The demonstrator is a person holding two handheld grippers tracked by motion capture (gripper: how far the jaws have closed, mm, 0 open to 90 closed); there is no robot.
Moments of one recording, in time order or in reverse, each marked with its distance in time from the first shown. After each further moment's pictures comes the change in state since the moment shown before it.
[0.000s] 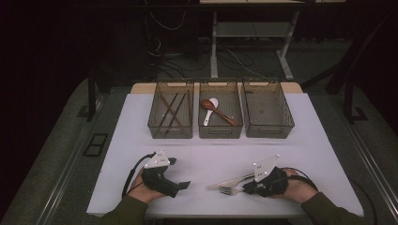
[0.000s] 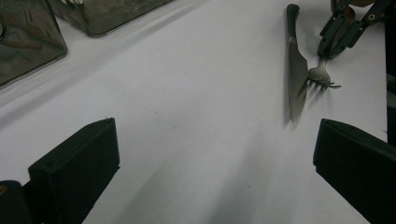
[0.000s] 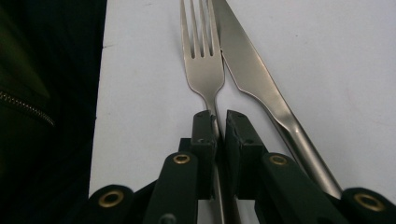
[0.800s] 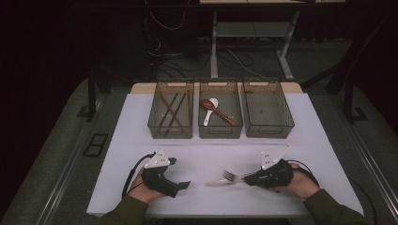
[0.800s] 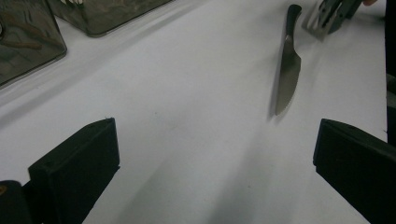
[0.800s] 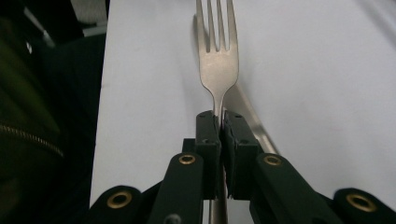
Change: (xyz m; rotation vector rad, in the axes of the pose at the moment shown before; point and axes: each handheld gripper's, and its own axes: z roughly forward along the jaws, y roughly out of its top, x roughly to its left) left arm 0.000 0.000 0.000 -0.001 -0.001 -0.001; right arm -0.018 -0.004 -0.021 -0.129 0.012 0.120
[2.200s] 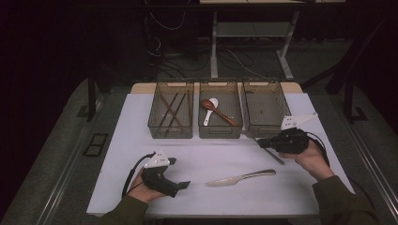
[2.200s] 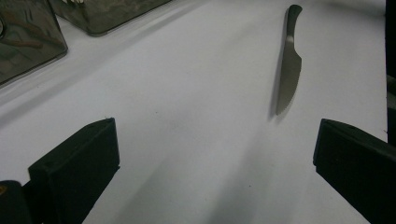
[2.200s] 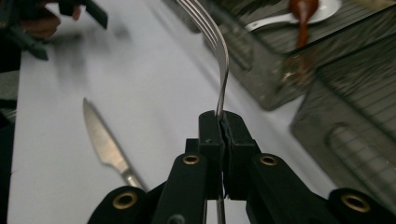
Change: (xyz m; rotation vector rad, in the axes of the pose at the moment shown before) left arm 0.001 -0.001 0.000 0.000 -0.001 -0.002; right arm -0.061 0.013 -0.063 -0.179 -0.237 0.241
